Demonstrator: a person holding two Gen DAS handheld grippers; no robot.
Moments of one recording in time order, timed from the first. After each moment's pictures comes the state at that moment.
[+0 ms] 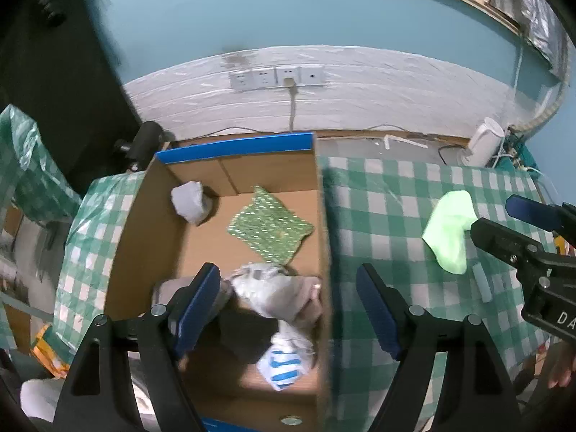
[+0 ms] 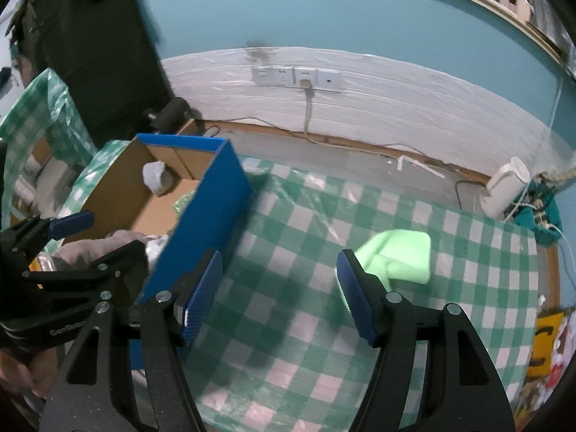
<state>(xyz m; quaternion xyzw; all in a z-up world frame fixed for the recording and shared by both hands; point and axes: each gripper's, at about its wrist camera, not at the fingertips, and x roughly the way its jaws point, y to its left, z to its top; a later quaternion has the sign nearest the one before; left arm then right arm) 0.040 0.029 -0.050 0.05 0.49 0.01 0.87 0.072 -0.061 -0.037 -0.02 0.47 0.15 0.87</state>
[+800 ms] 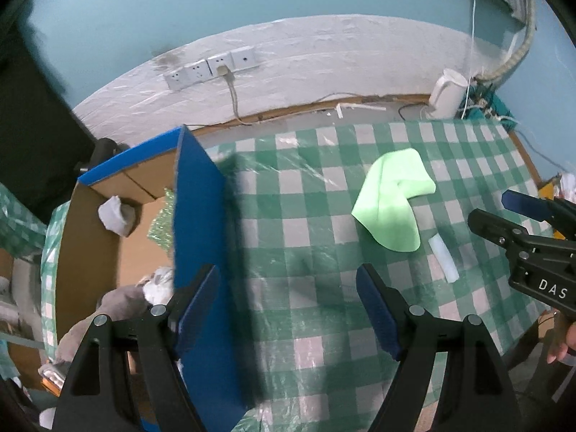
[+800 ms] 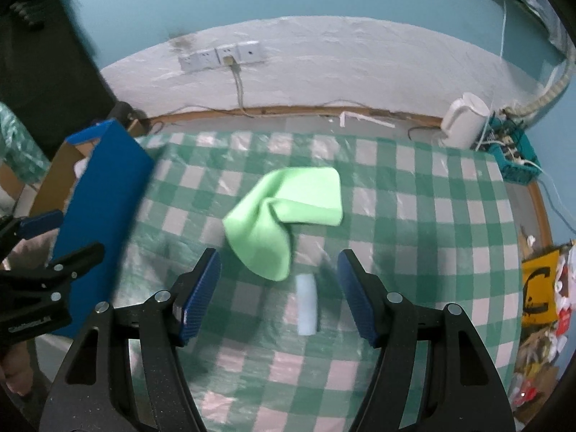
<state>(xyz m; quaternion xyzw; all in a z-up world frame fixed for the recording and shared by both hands) 0.044 -0.074 -0.085 0.11 0.52 -0.05 0.84 0.061 -0.184 -0.087 0.03 0.52 0.07 0.85</state>
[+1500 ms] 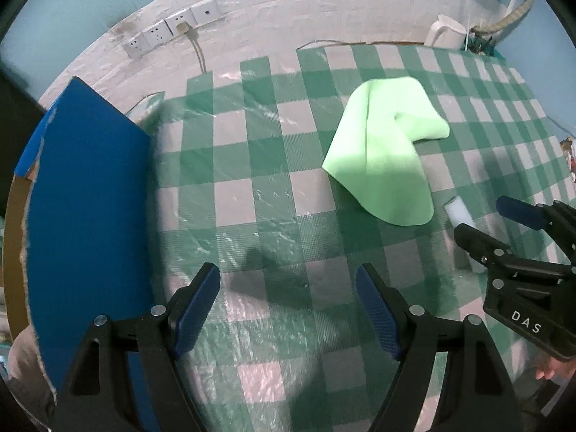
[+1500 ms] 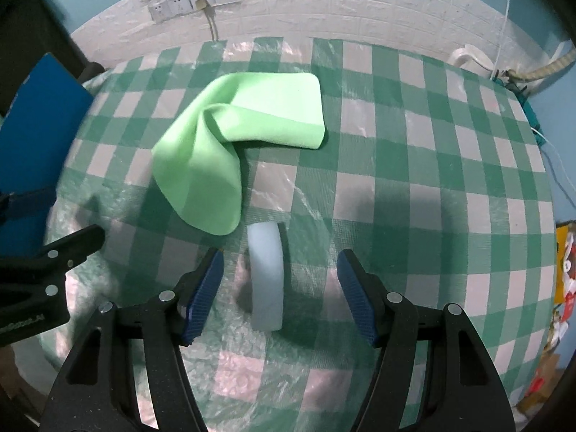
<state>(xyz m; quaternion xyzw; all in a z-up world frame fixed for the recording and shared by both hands) 0.066 -0.115 -0.176 0.13 0.59 -0.07 0.79 0.066 -0.201 -0.186 0.02 0.58 0.05 0.81</state>
